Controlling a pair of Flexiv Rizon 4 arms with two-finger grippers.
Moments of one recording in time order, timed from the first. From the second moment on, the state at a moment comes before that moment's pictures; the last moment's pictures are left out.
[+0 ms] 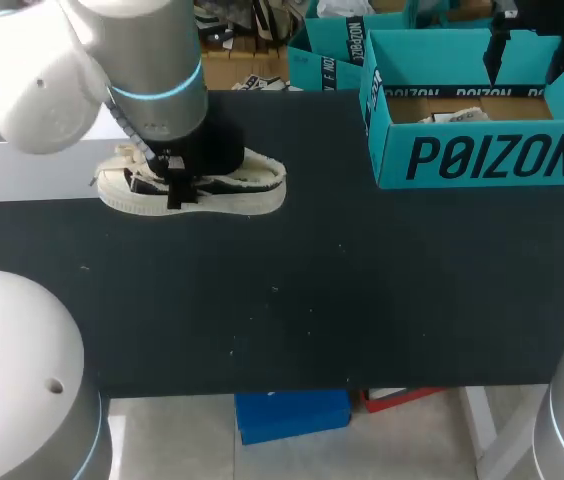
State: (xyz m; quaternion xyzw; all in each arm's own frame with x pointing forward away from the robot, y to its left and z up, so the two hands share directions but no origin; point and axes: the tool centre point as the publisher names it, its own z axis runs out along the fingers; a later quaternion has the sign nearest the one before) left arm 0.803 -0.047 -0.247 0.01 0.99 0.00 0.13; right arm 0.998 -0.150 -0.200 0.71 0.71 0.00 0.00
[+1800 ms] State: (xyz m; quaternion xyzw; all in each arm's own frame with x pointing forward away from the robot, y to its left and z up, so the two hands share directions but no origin) left arm 0.821 -0.130 -0.378 -0.02 0.99 -0.02 0.09; right arm 0.998 -0.151 -0.200 0.71 0.71 0.00 0.00
